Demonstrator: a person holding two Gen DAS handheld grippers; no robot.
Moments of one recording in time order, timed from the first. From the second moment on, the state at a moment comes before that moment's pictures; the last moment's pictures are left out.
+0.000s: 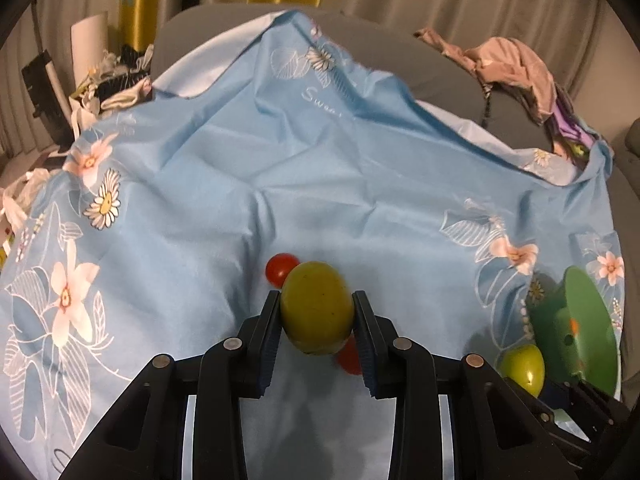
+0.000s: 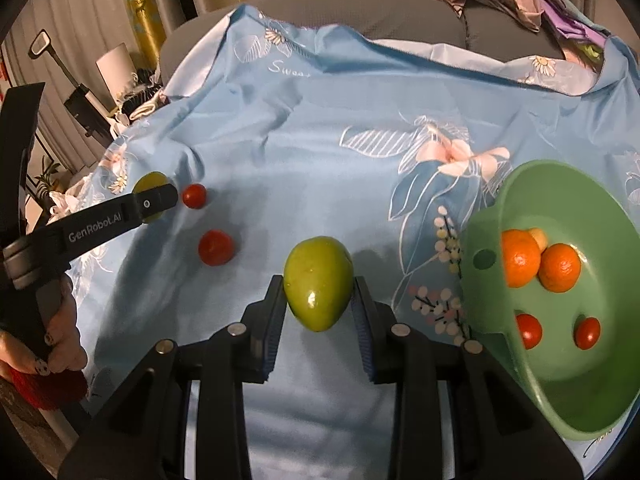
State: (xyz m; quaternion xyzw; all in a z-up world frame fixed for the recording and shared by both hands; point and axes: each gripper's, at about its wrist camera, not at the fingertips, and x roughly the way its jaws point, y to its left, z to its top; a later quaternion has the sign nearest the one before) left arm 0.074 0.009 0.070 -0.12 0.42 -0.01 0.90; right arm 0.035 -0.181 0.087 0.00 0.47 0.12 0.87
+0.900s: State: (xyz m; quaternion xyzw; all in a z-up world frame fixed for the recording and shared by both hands) left arm 0.028 -0.088 0.152 -0.09 0.32 -0.17 0.93; right arm 0.008 -0.290 0.153 0.11 0.37 0.03 0.92
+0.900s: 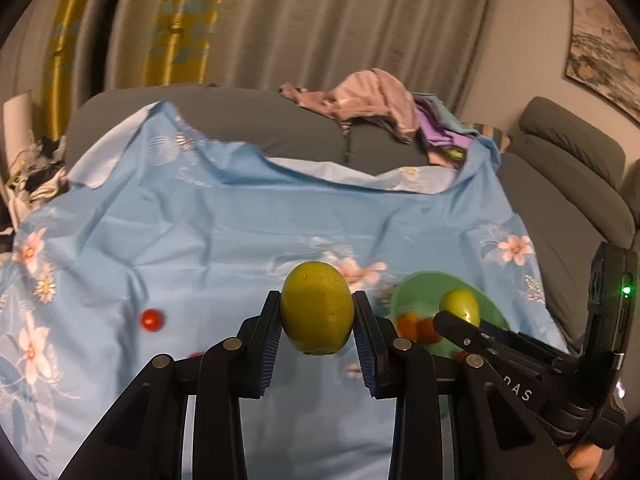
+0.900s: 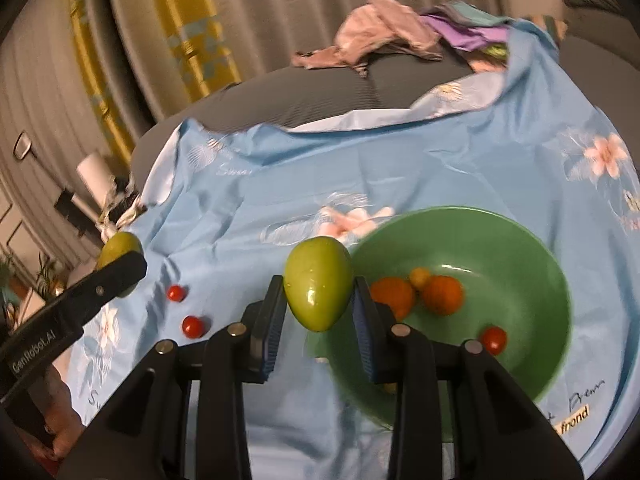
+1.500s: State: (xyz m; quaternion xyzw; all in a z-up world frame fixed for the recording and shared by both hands) left arm 0.032 -0.194 0.136 -0.05 0.36 -0.24 0.90; right arm -0.007 -0.377 0.144 0.20 0.36 -0.06 0.91
